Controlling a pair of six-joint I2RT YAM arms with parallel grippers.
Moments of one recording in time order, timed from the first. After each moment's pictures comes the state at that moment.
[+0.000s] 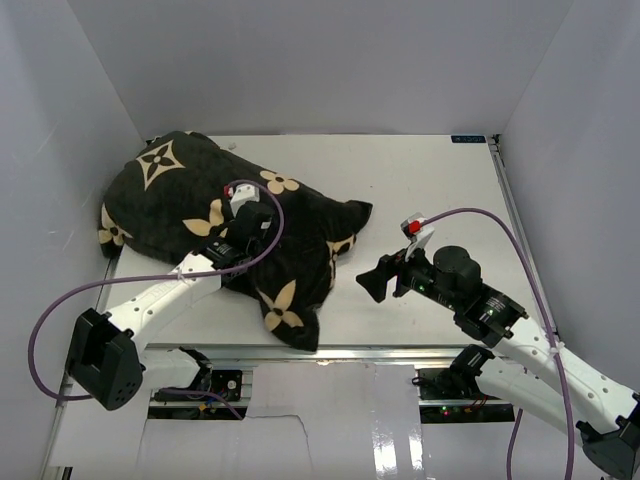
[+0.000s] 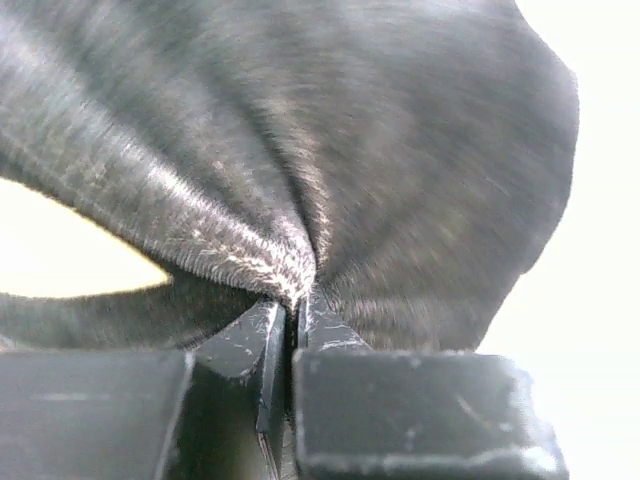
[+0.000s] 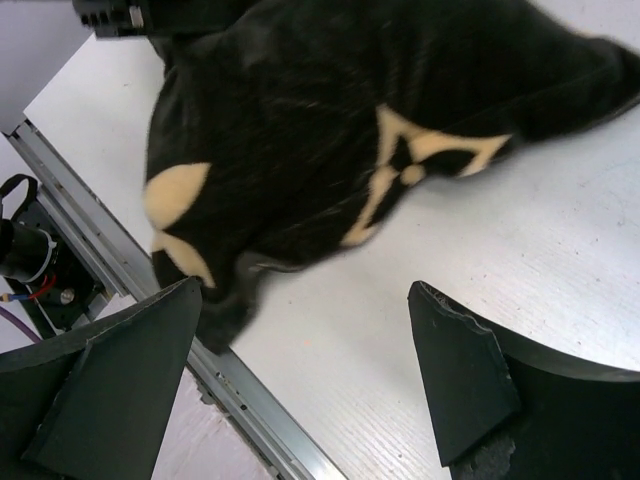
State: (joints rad) left arm -0.61 1.22 0.88 -0.42 -0.45 -0.69; right arm 0.79 0.68 0.62 -0.22 -0.09 0.31
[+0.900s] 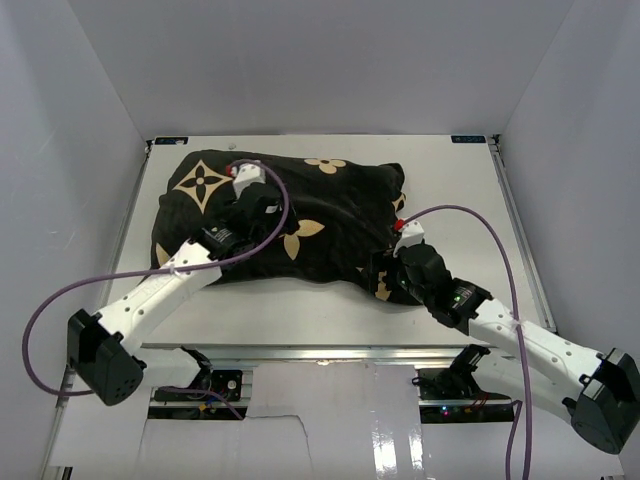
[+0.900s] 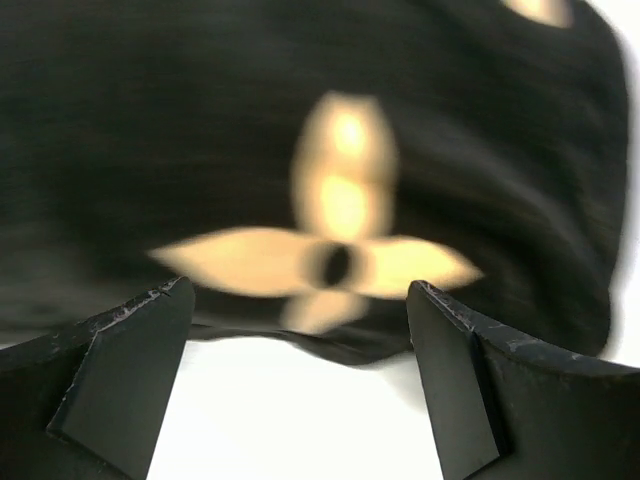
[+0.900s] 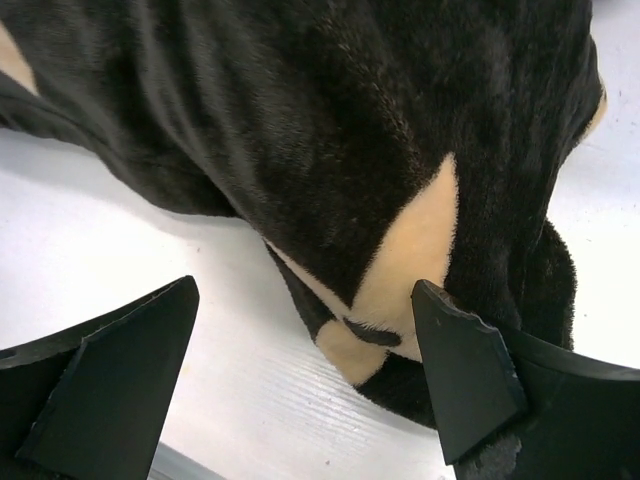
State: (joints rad) left arm -0.70 1.30 1.18 -0.52 -0.44 -0.66; right arm 0.79 0.90 0.56 -0.17 0.22 0.35
